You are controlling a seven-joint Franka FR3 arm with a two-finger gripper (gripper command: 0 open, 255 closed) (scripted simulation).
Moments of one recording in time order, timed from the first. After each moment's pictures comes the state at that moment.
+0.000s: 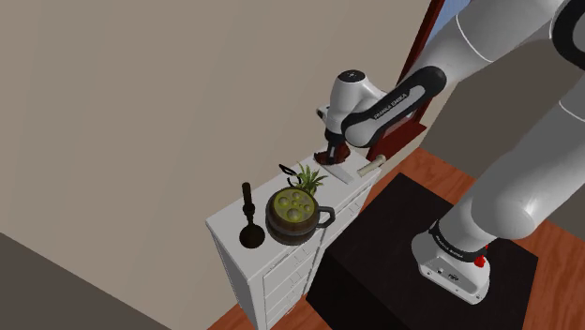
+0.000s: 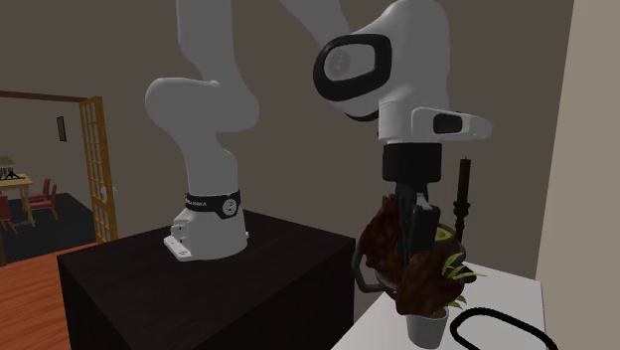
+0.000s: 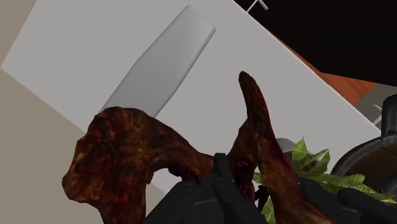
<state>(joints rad) -0.01 0.01 0.04 -2.60 -0.21 2.66 -0.36</state>
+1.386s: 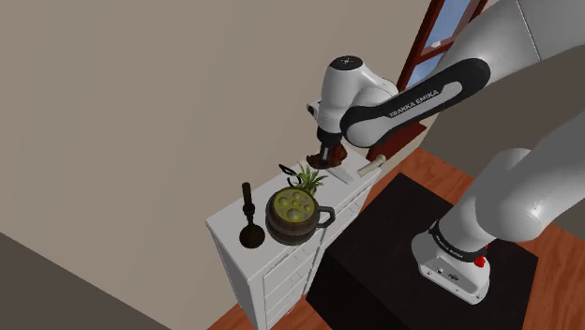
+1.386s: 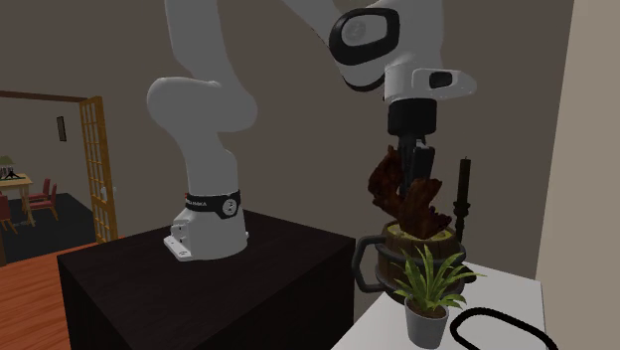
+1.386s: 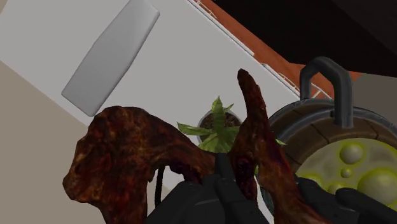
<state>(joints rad) 0.10 -0.18 0.16 -2.60 -0.12 2.45 -0.23</state>
